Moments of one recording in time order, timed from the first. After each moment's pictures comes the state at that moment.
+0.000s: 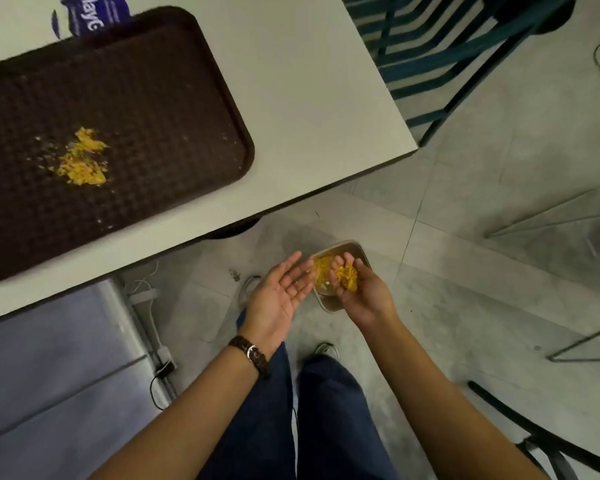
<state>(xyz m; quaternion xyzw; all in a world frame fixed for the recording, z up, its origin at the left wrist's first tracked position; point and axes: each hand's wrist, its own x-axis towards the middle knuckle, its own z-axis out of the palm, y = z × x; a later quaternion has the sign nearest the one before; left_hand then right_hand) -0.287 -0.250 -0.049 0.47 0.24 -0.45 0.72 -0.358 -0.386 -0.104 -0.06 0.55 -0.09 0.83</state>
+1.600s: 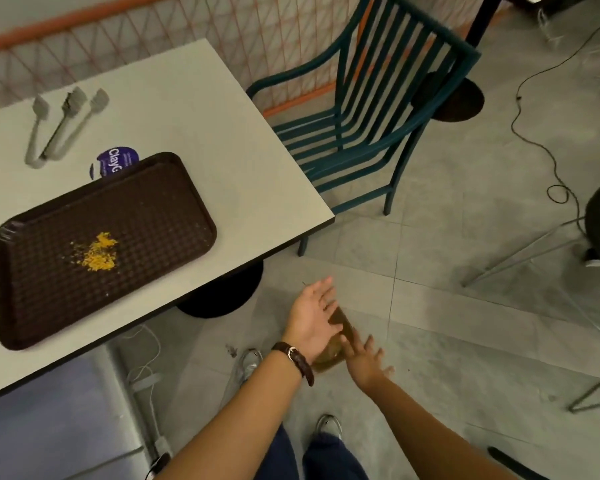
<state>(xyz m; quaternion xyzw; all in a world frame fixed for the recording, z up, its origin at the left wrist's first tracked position) -0.346 -0.369 0.031 0.51 0.14 -0.56 0.63 -0.459 -0.419 -0.067 -0.73 0.47 0.28 0.41</state>
